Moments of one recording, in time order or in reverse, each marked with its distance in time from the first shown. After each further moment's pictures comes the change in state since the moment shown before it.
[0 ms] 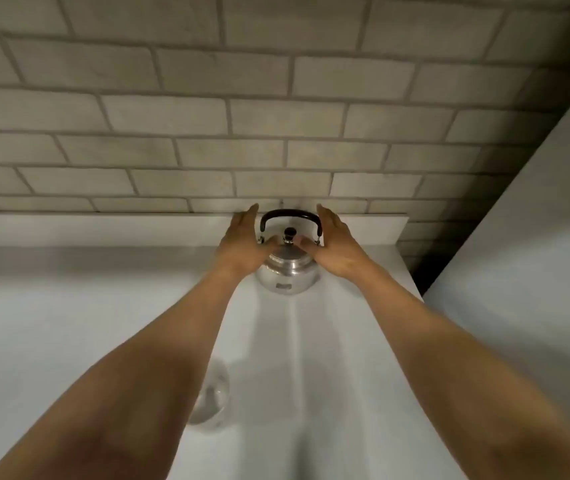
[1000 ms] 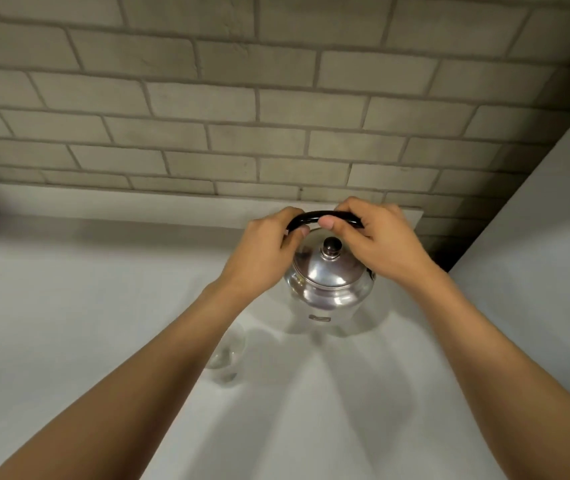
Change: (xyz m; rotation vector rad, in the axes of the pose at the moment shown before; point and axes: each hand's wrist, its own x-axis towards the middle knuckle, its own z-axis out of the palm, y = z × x) left_hand -0.142 0.066 -0.062 -0.073 0.077 0.273; right_hand -0.114 -0.063 -0.061 -0.083 0.252 -0.426
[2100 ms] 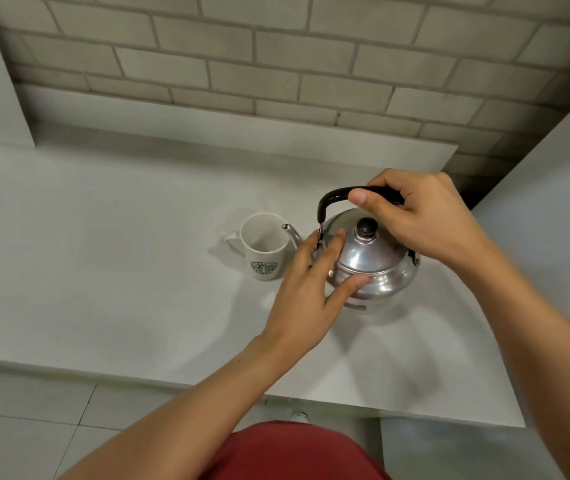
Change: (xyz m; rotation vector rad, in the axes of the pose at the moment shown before) left_hand -0.212 -0.018 0.064 -0.235 -0.016 -0.093; right_hand -0.107 -0.088 -0.004 -0.046 -0.127 0.007
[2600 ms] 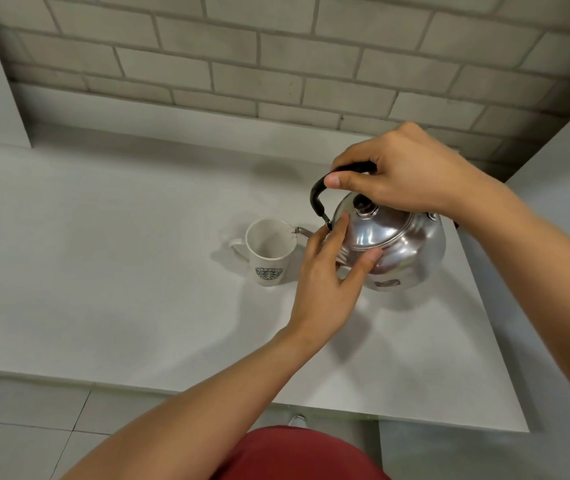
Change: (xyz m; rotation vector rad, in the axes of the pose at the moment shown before) left_hand 0.031 0.013 0.011 -0.295 0.151 -0.112; right_hand 0.066 -0.039 -0.016 -0.266 -0.247 -0.203
